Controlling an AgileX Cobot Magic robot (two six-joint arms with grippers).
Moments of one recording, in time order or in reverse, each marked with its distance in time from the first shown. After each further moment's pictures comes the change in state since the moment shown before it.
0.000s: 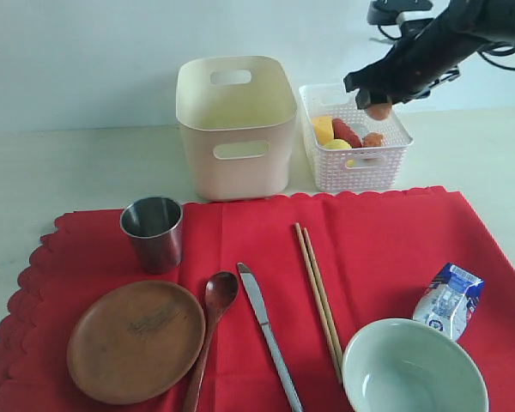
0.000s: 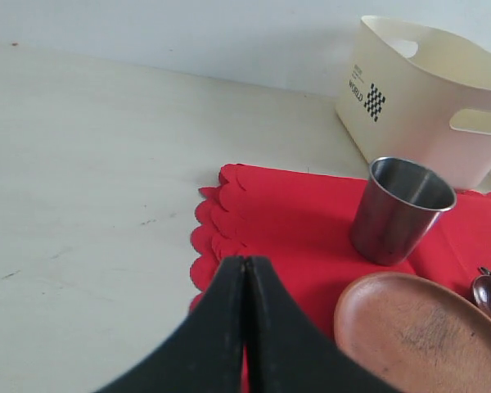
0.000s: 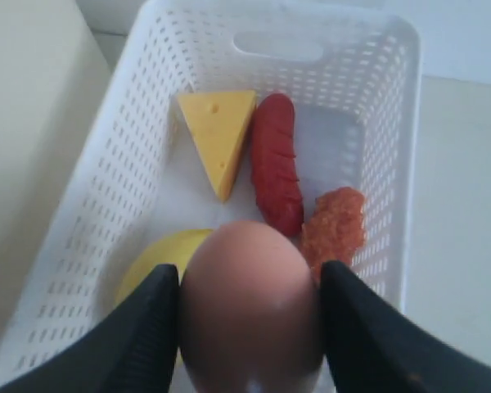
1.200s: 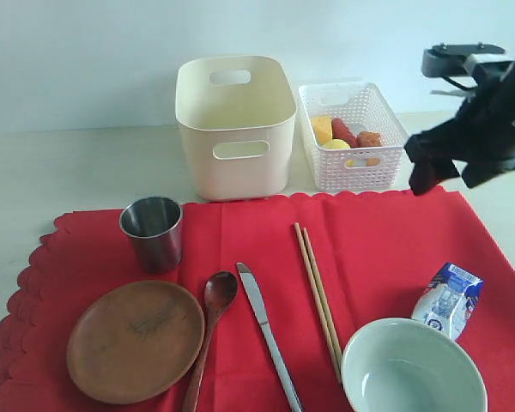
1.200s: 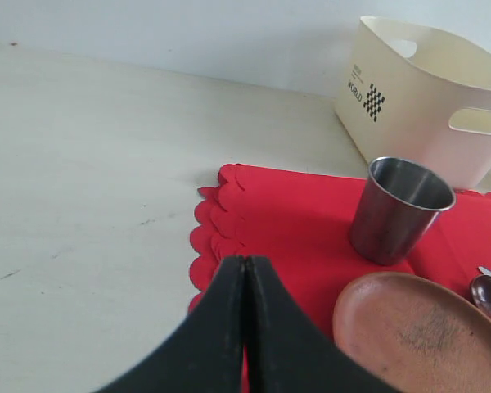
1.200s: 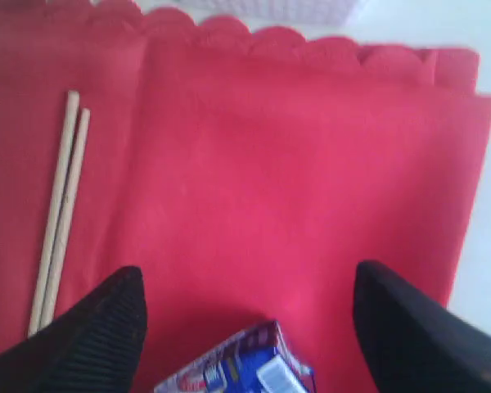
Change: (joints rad) left arm 0.000 0.000 0.000 0.000 0.000 0.000; right arm 0.000 -0.562 0.675 -0.075 0.192 0.084
